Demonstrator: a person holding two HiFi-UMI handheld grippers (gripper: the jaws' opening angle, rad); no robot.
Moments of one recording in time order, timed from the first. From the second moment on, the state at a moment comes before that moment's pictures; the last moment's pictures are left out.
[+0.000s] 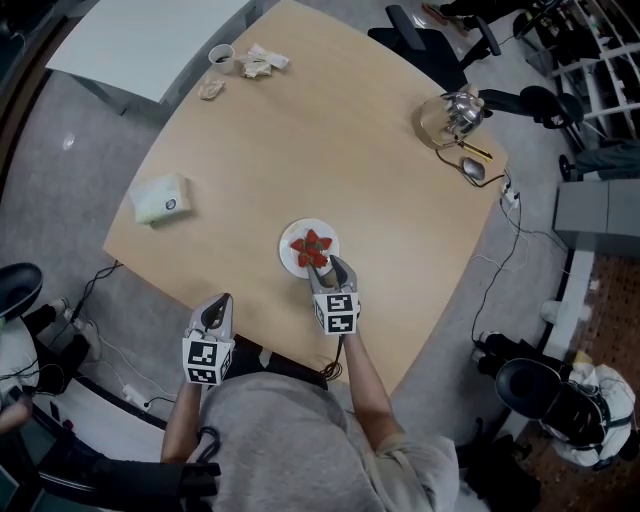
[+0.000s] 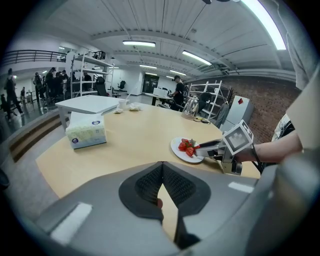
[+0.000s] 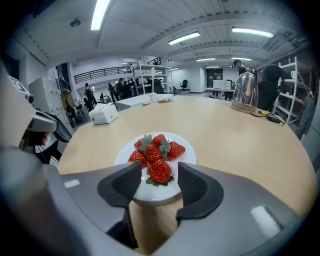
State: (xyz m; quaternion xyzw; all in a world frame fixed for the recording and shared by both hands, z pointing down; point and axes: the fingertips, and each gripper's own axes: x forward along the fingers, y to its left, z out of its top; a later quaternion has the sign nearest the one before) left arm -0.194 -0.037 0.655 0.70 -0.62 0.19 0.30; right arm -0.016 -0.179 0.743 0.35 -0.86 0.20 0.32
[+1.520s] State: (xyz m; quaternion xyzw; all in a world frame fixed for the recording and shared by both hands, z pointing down) left arm -0.124 -0.069 0.586 0.80 -0.54 0.15 0.20; right arm 0.053 -0.149 0.634 0.47 -0.84 0.15 0.24
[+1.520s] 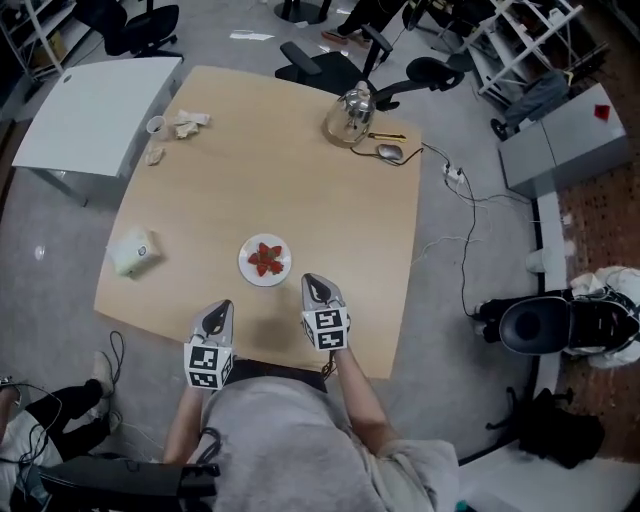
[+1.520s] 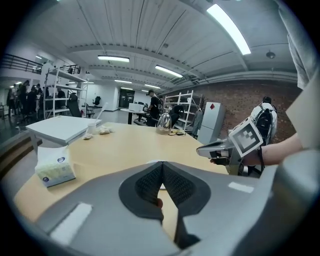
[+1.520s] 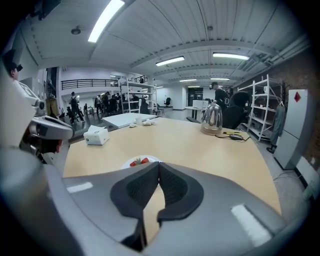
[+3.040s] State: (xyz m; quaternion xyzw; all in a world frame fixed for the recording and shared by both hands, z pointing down) left arm -0.039 -0.039 0.547 0.88 -0.44 0.14 0.12; right arm 0.165 -0.019 0.557 0.61 -0.77 0.10 0.13
